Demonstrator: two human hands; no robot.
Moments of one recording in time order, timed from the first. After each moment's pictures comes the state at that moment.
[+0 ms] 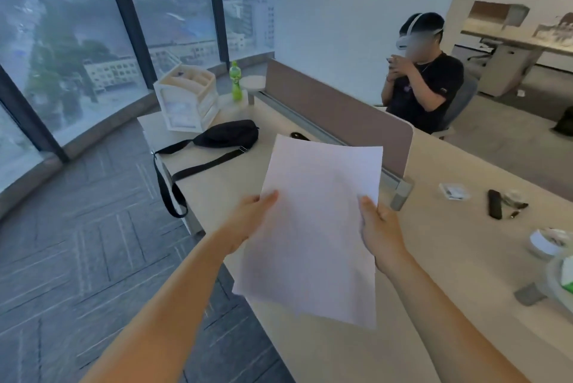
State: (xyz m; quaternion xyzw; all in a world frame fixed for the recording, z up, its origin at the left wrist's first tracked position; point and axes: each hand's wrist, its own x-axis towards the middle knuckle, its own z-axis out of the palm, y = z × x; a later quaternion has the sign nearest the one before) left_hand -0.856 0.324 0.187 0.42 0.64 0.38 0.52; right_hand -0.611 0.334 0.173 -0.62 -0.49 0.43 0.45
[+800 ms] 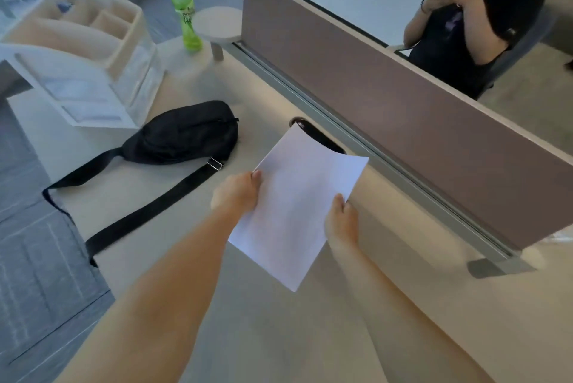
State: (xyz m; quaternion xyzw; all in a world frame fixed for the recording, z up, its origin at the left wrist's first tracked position) left_hand -0.967 0.797 -0.021 0.59 0.76 0.08 0.25; right_hand -0.770 0.742 -0.014 -0.77 -0.32 0.42 0.35
